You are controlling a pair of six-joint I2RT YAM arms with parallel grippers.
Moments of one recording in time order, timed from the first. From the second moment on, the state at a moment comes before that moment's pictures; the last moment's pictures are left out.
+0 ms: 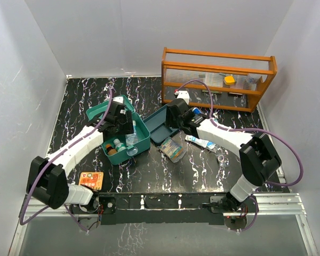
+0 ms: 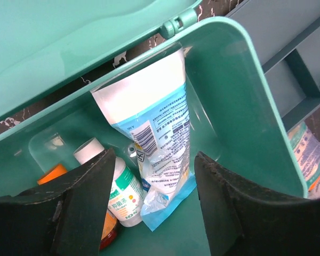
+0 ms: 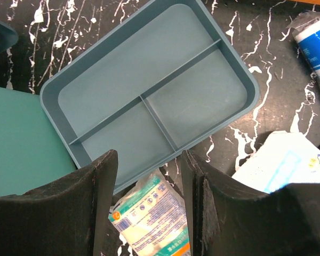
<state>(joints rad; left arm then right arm) -0.46 1.37 0.97 -0.51 -0.18 -0.44 0.68 1.62 1.14 -0.25 0.32 0.52</state>
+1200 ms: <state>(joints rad) -0.46 1.58 0.98 -0.43 -0.16 -0.47 0.66 1.61 1.12 -0.30 0.31 0.47</state>
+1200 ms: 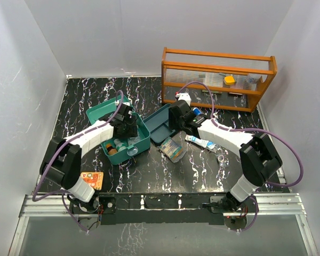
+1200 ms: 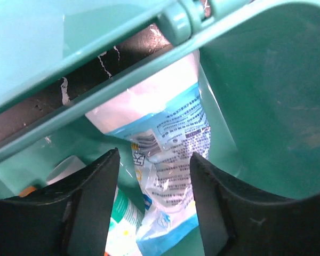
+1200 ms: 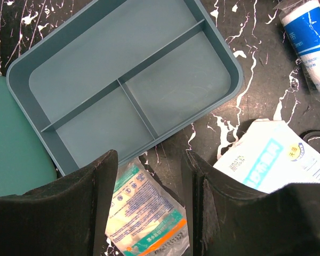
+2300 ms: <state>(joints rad) -0.46 1.66 0.97 -0.45 0.09 -0.25 0.66 1.63 1.14 -0.29 0.21 0.42</state>
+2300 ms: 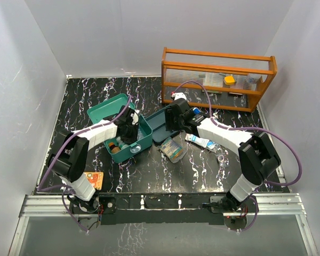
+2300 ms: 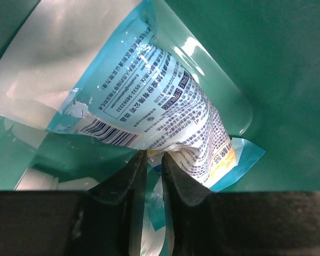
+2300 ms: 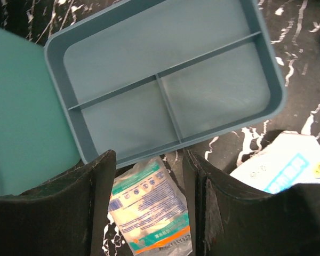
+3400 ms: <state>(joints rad) -0.46 1.61 0.93 -0.33 0.05 -0.34 0.68 1.73 1.24 -0.24 -0.19 0.29</state>
